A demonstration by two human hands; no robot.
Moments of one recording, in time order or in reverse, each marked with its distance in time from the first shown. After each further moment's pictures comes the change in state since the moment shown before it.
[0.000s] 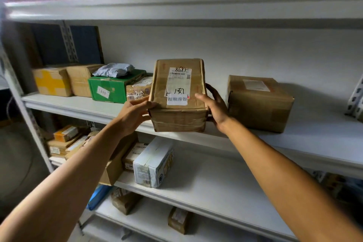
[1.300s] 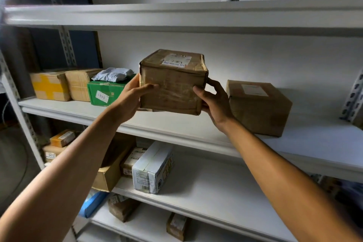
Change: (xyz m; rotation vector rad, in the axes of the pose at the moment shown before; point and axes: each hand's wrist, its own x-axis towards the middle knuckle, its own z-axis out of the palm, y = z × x) left_hand 0.006 0.063 0.021 0.077 -0.005 0.200; right_hand -0.015 -0.037 0.011 0.127 0.002 -0.183
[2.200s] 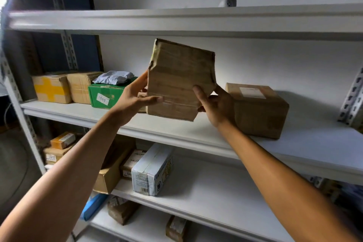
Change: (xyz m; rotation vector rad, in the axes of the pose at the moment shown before) left_hand -0.015 0.006 0.001 0.199 -0.128 0.181; right_hand -0.006 0.004 -0.002 -0.459 0.192 -0.227
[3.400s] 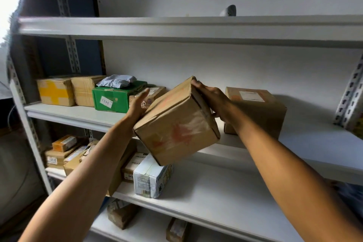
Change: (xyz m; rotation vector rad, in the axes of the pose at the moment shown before) left_hand -0.012 -0.010 0.008 -0.334 0.280 -0.698; right_hand 0.015 -0.053 -0.008 -0.022 -0.370 0.392
